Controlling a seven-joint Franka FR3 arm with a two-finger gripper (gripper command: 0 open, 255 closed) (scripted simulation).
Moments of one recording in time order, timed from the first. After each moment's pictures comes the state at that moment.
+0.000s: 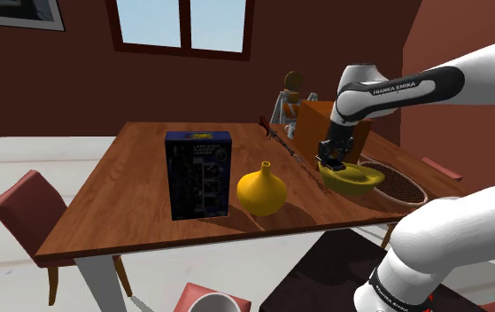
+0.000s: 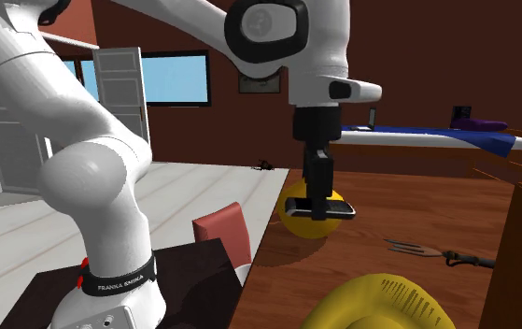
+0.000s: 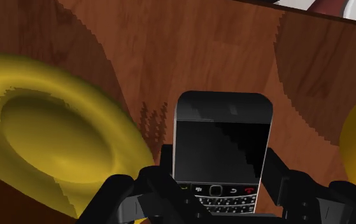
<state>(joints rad) -0.27 -0.58 -0.21 -2.61 -0.19 2.06 0.09</state>
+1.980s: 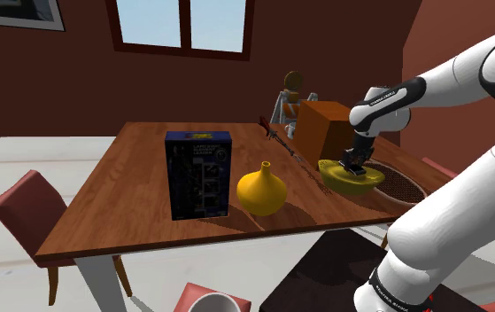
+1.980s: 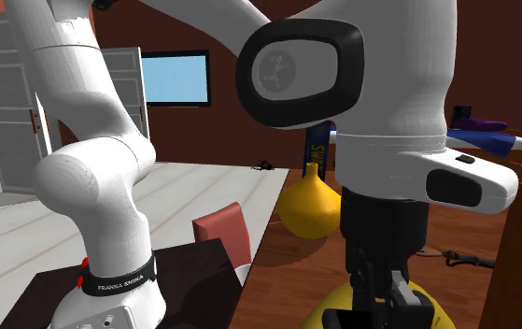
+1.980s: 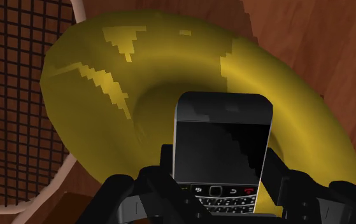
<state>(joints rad) -0.36 -0.23 -0.53 -2.49 -0.22 2.32 -0.29</state>
